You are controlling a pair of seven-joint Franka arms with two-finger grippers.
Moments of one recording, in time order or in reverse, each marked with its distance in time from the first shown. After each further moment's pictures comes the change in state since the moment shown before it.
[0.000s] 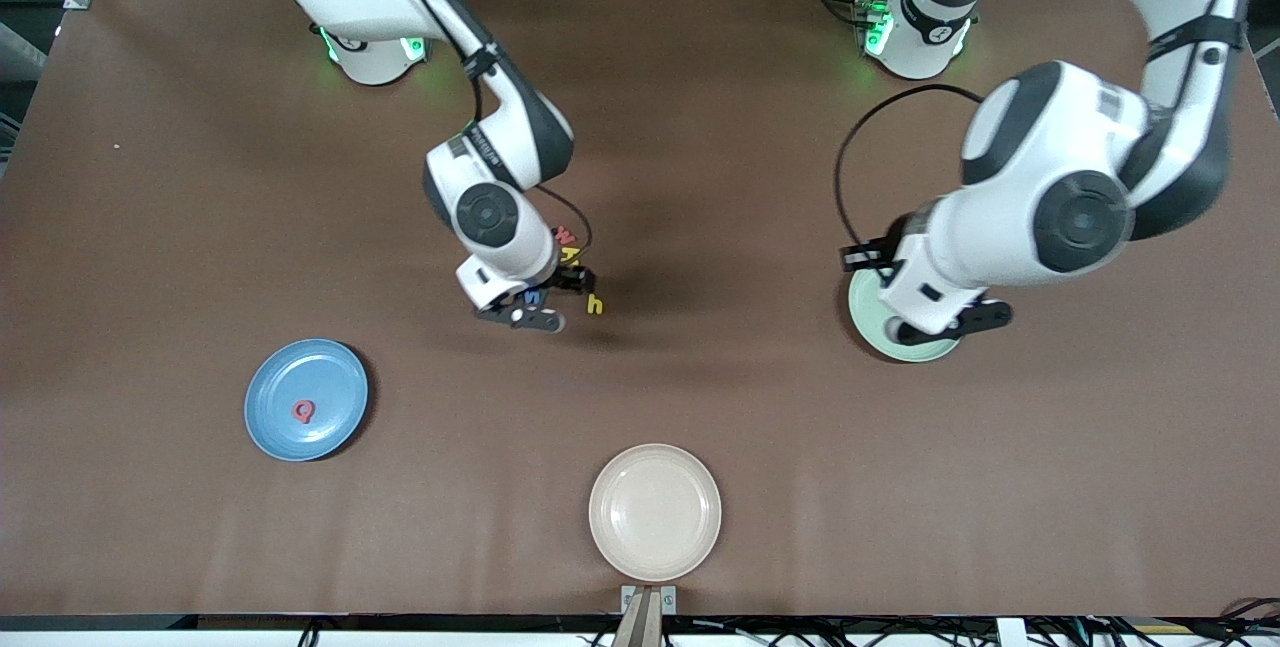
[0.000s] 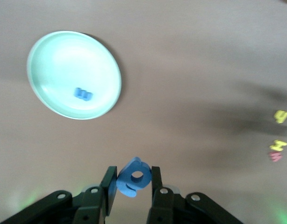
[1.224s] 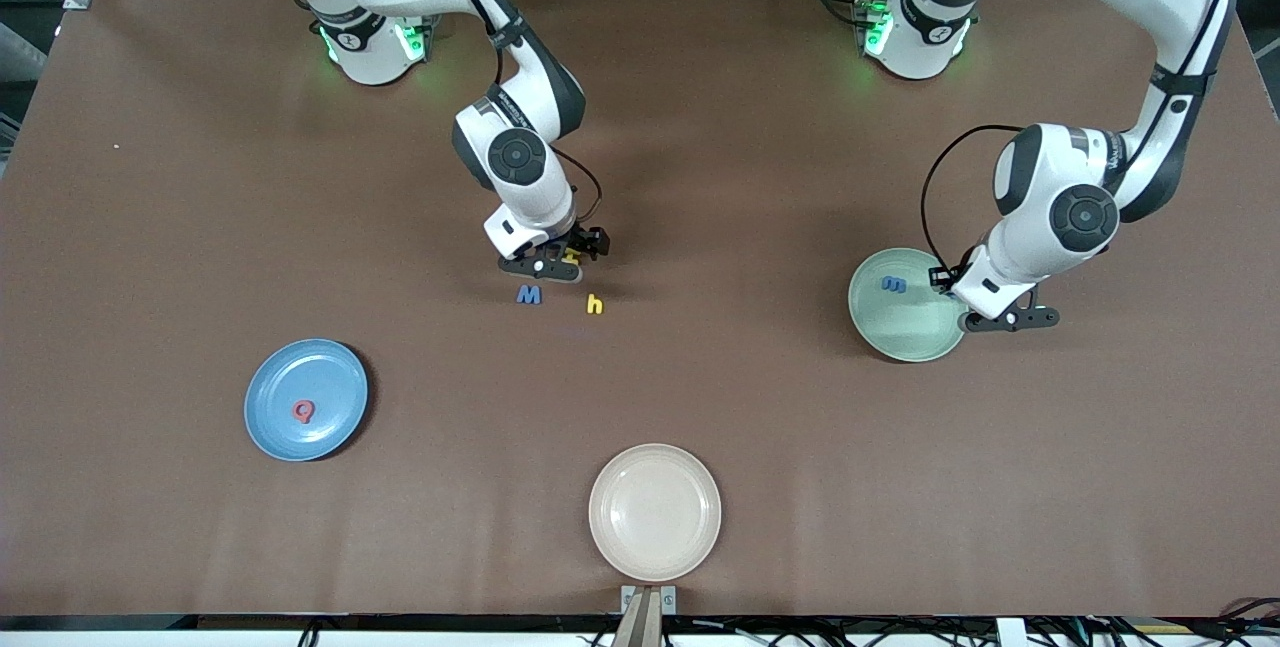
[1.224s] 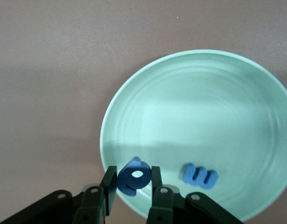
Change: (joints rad) left arm 0.099 -0.116 0.190 -0.830 0.195 0.926 0.287; right arm 0.086 -0.047 -0.029 -0.260 0.000 0.262 0.030
